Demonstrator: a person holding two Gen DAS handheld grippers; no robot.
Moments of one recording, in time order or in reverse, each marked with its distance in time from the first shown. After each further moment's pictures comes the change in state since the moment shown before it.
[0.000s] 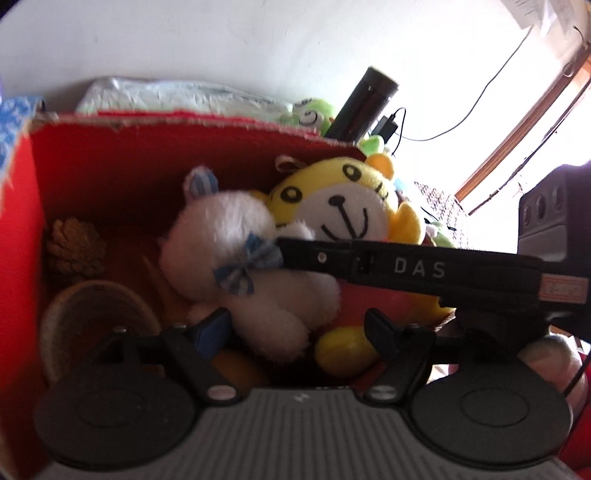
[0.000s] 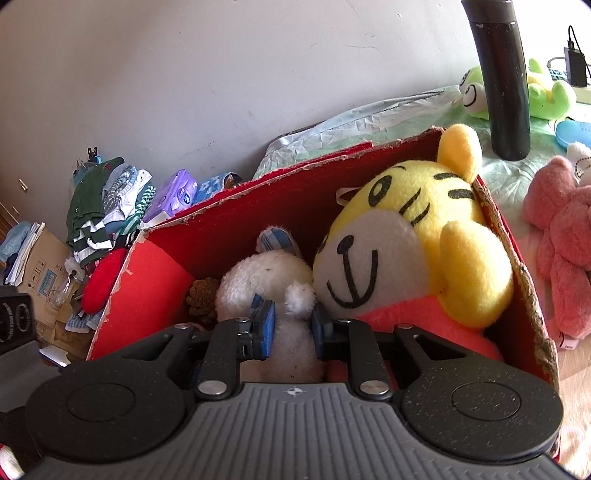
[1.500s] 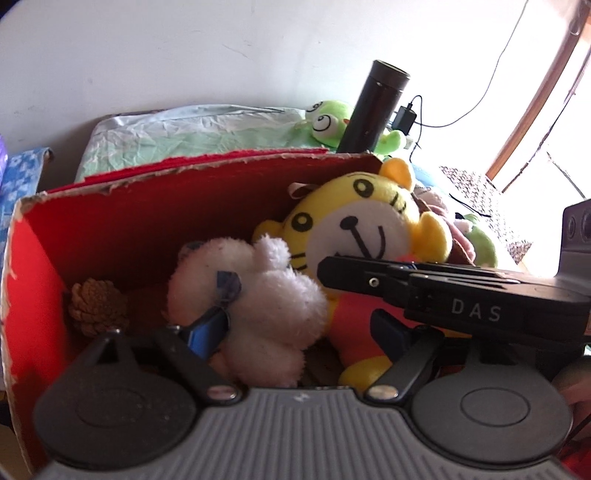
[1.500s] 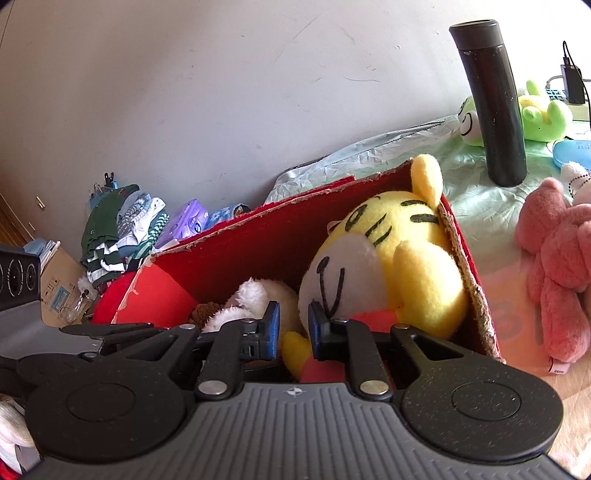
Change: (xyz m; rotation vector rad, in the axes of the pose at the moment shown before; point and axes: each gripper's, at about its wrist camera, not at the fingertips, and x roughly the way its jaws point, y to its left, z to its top) left arm 0.021 -0.020 0.025 0.117 0.042 0.137; right arm -0.010 -0.022 -0.001 -0.021 -0.111 0.055
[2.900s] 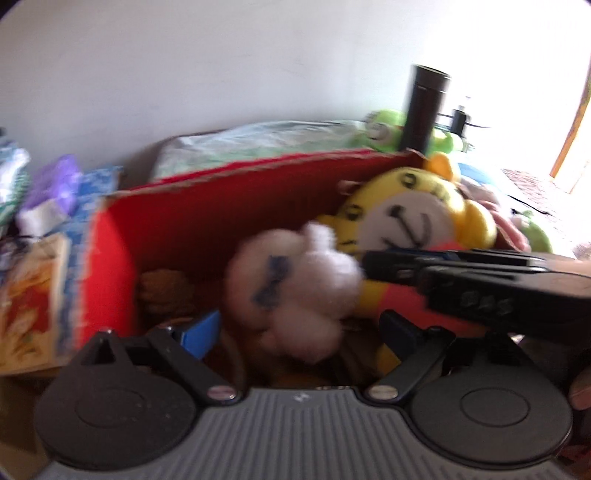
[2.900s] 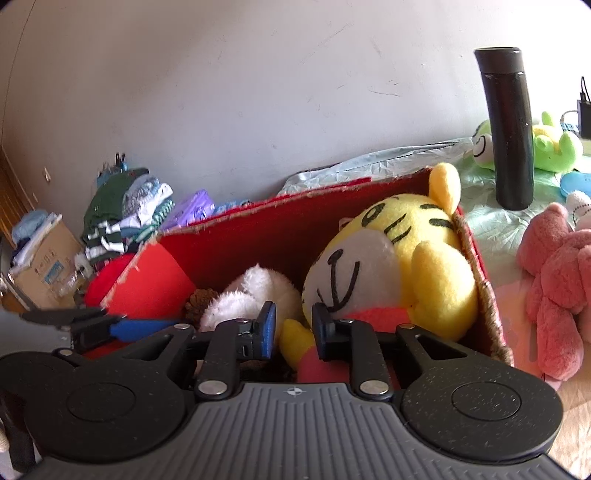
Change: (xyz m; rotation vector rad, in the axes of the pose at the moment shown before) left arm -0.028 -0.024 -0.019 -0.013 -0.070 0.333; right arm -0.003 0.007 -0.012 -0.099 -0.039 -0.002
